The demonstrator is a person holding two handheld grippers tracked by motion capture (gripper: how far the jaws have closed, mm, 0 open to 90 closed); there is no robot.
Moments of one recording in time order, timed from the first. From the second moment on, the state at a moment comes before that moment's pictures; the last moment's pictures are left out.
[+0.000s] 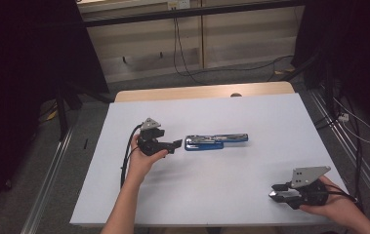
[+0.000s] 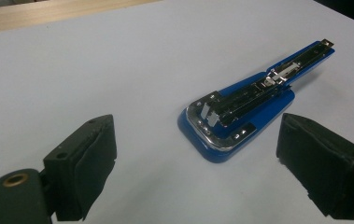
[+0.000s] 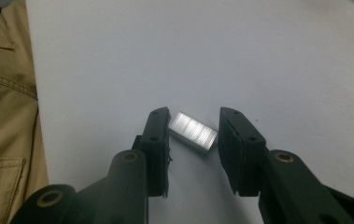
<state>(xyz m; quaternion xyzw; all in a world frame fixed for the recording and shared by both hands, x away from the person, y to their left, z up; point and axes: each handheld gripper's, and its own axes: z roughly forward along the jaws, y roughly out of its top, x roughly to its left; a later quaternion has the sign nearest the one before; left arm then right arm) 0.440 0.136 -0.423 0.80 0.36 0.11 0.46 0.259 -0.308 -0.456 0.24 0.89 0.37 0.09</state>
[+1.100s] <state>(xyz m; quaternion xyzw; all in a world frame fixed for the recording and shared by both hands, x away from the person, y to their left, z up) 0.440 0.136 -0.423 0.80 0.36 0.11 0.46 0.260 -0.302 -0.457 0.24 0.89 0.38 0.08</state>
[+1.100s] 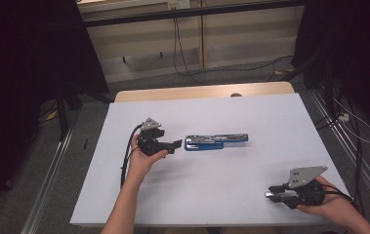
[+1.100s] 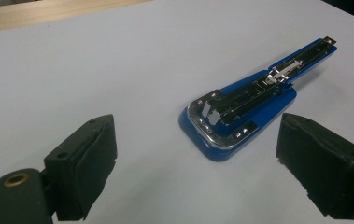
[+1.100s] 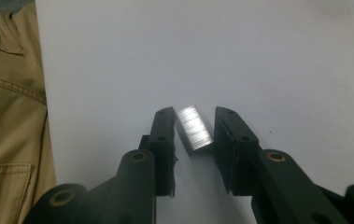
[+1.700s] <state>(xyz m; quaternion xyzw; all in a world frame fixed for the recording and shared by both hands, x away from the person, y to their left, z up) 0.439 0.136 -0.424 0.81 0.36 0.12 0.45 0.264 -0.288 -0.456 0.25 0.89 0.37 0.07</state>
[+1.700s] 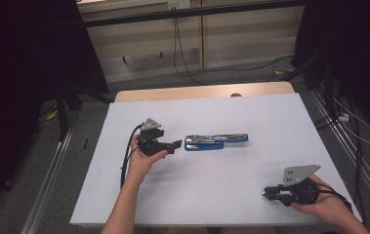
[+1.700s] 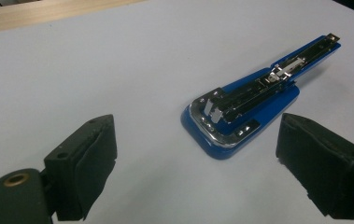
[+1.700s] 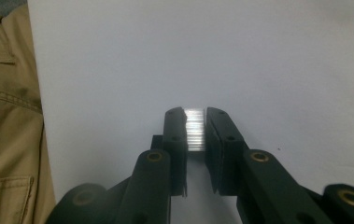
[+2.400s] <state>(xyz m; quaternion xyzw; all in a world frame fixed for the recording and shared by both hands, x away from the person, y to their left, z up) 0.437 0.139 -0.424 0.81 0.36 0.12 0.44 0.298 -0.275 -0.433 0.27 0.87 0.40 0.11</state>
